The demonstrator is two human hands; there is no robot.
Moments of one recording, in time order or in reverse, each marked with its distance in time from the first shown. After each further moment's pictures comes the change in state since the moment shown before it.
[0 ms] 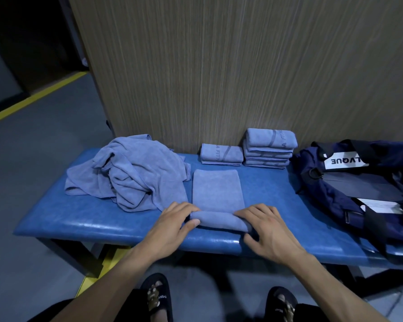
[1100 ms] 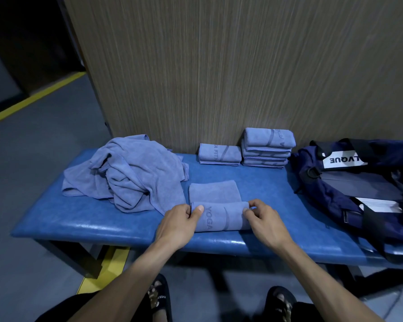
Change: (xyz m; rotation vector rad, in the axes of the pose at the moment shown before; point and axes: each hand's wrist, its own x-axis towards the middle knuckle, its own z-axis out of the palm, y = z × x) left_hand 0.027 0.038 0.010 -0.108 0.081 -0.636; right_hand 0.022 -0.007 -0.001 0.510 0.043 0.629
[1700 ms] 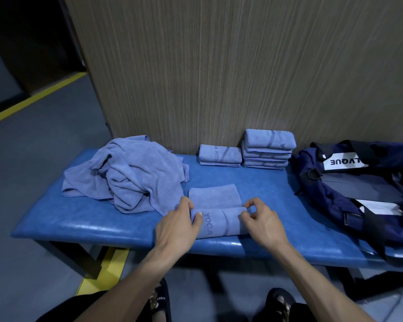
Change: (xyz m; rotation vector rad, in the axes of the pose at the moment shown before) left_hand -0.014 0.008 -0.002 0.214 0.086 0.103; right_hand 0.008 0.006 0.010 -0.135 0.042 0.052
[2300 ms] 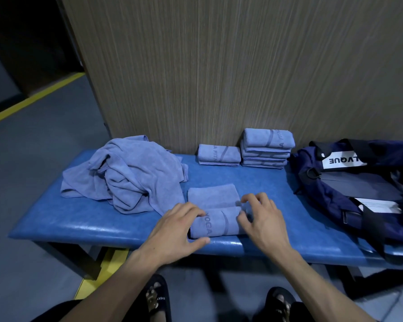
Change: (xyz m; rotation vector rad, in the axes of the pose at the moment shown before) left_hand 0.002 -0.034 -0.003 0.003 -0.054 0.597; right_hand -0.011 -0.003 -0.004 -0.249 0.195 -0.303
